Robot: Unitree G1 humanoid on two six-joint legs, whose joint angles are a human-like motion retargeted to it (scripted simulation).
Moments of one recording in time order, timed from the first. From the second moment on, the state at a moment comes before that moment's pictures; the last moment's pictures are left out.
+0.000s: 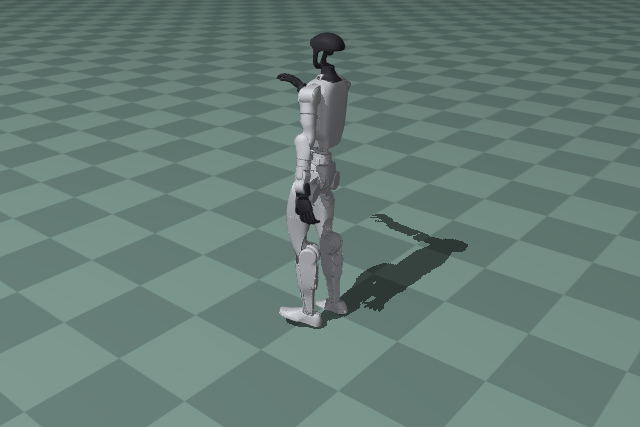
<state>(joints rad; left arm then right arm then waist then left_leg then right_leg) 0.14 0.21 0.15 1.50 0.35 0.09 -0.23 -0.45 -0.75 -0.02 0.50 -0.69 -0.13 -0.40 -0.11 -0.07 0.00 0.05 -0.10 0.20 0.02 -0.25 0.01 0.15 -0.13 -0.41 0.01 0.07 0.04</state>
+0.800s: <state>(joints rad) -0.35 1.32 0.98 1.34 0.04 0.23 0.20 -0.65 -1.27 -0.60 1.54 0.08 0.23 -0.12 -0.07 -0.04 -0.08 -0.02 -0.07 0.24 0.00 -0.27 0.01 0.04 -0.12 -0.36 0.02 0.07 0.04</state>
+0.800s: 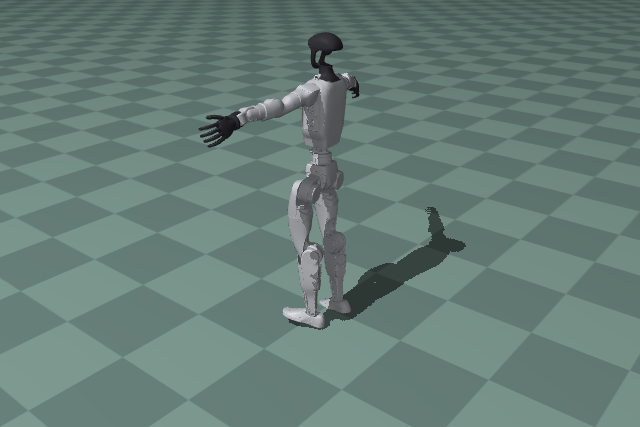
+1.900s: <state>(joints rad) -0.71 1.32 0.55 0.97 -0.05 -0.05 0.49 -0.95 -1.28 -0.19 0.86 0.27 0.13 -0.56 -0.06 -0.04 -0.21 -0.08 -0.09 0.19 0.01 -0.27 0.00 0.02 -0.13 -0.41 0.01 0.05 0.06</state>
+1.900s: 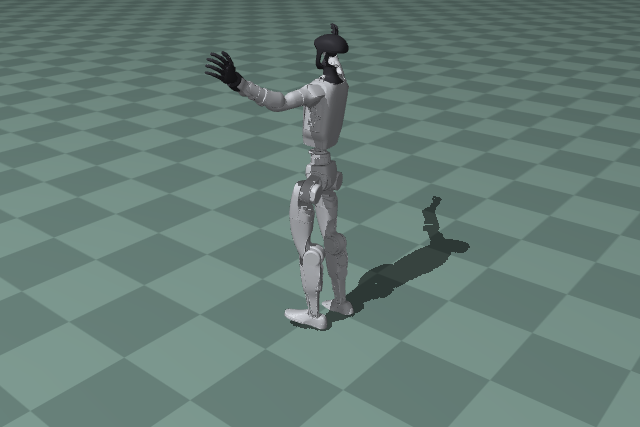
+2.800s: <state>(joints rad) -0.46 1.16 0.96 1.22 -0.23 -0.40 0.71 -0.81 -0.95 -0.86 0.96 1.28 -0.10 -0.39 -0.06 -0.03 -0.20 -0.06 -0.10 0.19 0.01 -0.28 0.00 0.03 -0.14 -0.40 0.02 0.05 0.06</state>
